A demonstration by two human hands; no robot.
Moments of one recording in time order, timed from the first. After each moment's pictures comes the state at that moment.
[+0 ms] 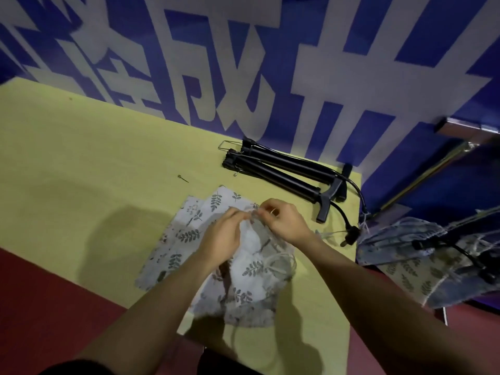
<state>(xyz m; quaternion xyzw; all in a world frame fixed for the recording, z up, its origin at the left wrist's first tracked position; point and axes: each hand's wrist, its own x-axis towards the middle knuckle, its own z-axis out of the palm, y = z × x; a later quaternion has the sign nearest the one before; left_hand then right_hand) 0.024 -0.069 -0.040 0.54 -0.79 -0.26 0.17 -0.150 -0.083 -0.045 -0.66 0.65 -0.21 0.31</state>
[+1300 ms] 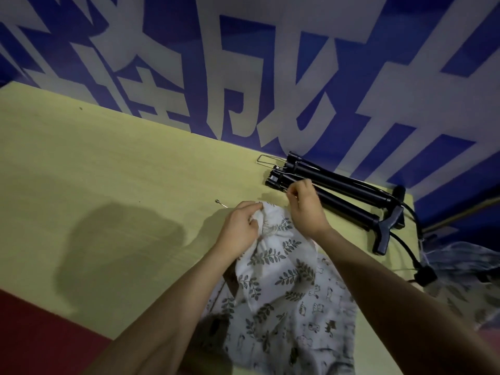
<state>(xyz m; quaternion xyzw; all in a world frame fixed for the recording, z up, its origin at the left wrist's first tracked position) 0.113 -0.177 -0.021 0.56 -0.67 -0.44 0.20 -0.064 -0.199 -0.059 -0.64 0.69 -0.28 0.20</state>
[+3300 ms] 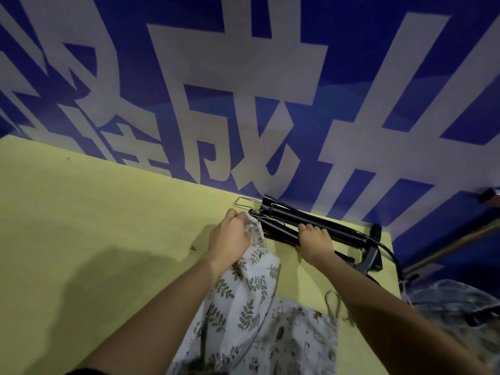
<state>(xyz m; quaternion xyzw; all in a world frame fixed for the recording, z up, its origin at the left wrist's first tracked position) 0.052 -0.239 0.014 0.59 -0.77 -0.23 0.10 -0.154 -0.227 -0.056 -0.66 0.74 0.10 0.09</state>
